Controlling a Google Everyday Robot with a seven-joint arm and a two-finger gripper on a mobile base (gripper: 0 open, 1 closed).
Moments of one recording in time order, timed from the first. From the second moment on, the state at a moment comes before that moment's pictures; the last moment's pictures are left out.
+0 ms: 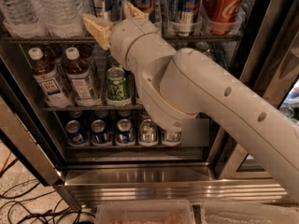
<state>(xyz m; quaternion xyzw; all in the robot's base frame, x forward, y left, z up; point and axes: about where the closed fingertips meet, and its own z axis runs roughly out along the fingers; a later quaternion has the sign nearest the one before) 0.593 0.067 1.063 -0.21 0.61 0.16 0.75</state>
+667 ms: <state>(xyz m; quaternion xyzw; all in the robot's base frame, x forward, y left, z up) 0.618 0.078 1.063 -0.21 0.61 0.17 0.74</state>
